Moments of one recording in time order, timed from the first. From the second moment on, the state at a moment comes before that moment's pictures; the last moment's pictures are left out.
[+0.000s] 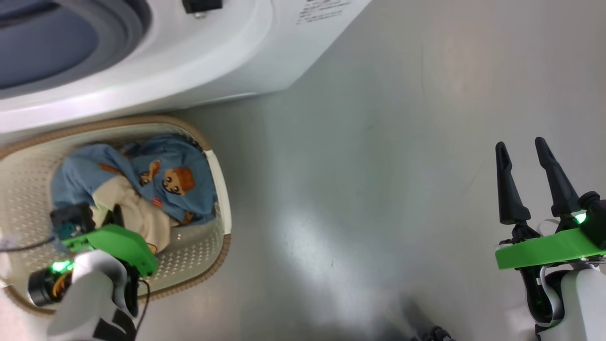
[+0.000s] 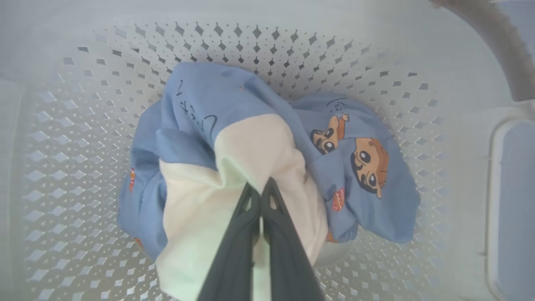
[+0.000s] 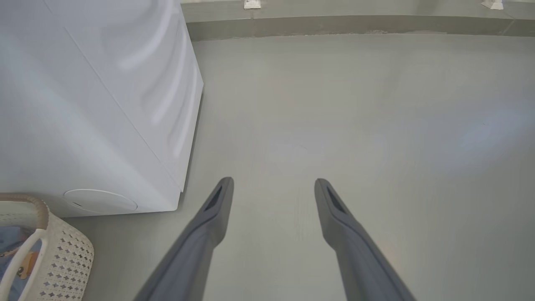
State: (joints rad) left arm -0.71 0.10 -0.05 1.14 -0.32 0.03 -0.26; right arm -0.25 -0.14 -0.09 0.08 0.24 0.13 -0.25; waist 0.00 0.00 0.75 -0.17
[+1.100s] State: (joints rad) left arm -0.17 0.04 -0.03 0.59 -0.34 -0.02 -0.26; right arm -0.08 -0.12 -0.08 0.15 0.22 0.13 -0.26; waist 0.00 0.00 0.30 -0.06
